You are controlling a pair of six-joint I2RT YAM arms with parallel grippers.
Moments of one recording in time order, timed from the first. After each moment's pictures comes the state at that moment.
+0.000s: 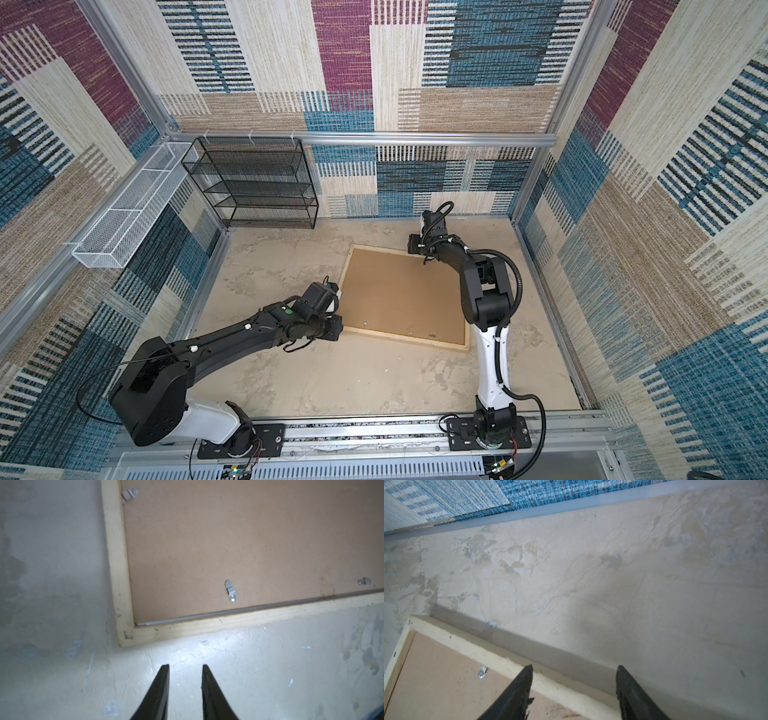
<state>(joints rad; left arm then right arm) -0.70 1.45 0.86 -0.48 0.01 -0.45 0.18 2.26 1.71 -0.26 -0.13 0.25</state>
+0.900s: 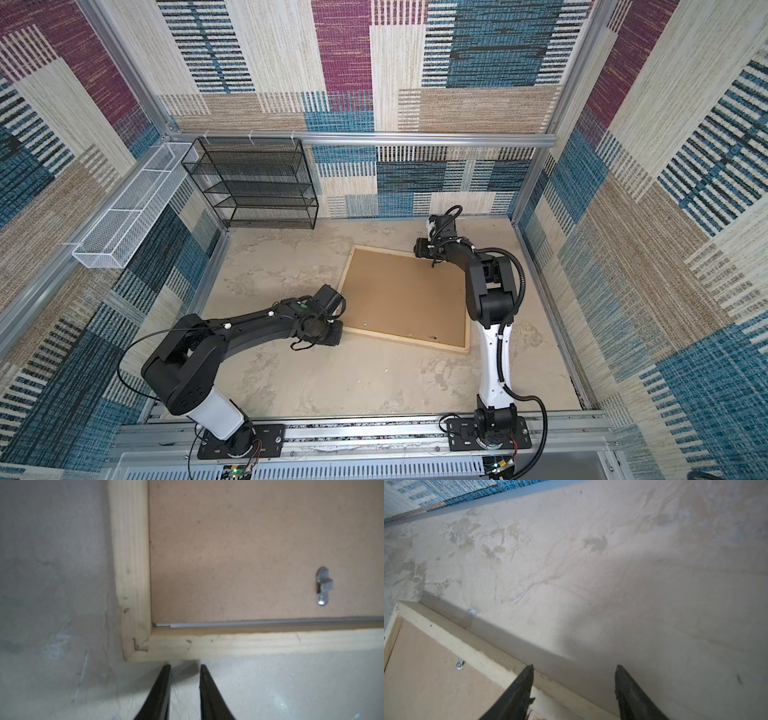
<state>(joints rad) -0.65 1.65 0.92 -0.54 -0.02 -0.49 0.10 2.26 1.65 -0.26 -0.23 0.21</state>
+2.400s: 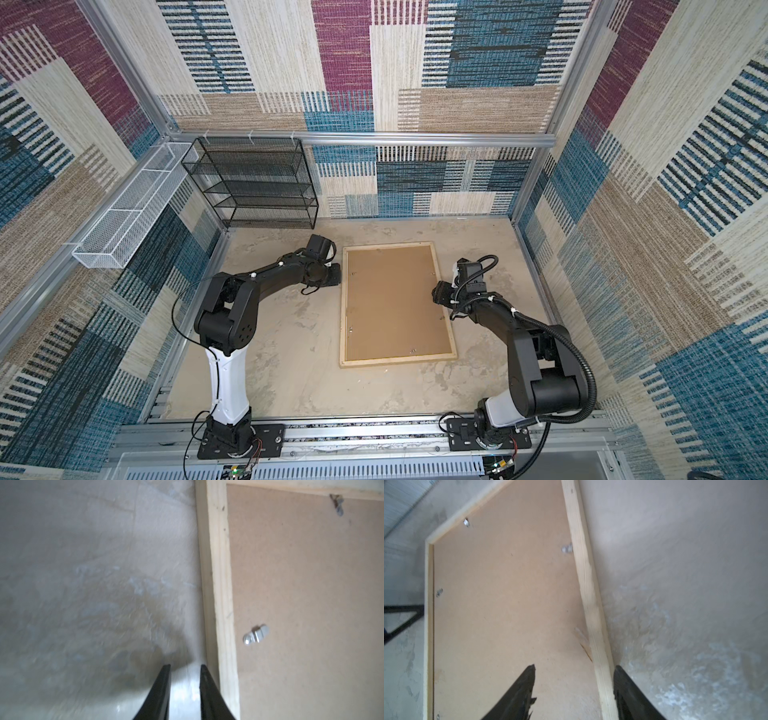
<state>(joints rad) -0.38 2.05 1.43 -0.42 0.06 -0.40 0.10 1.48 0.78 -0.16 -0.22 0.44</state>
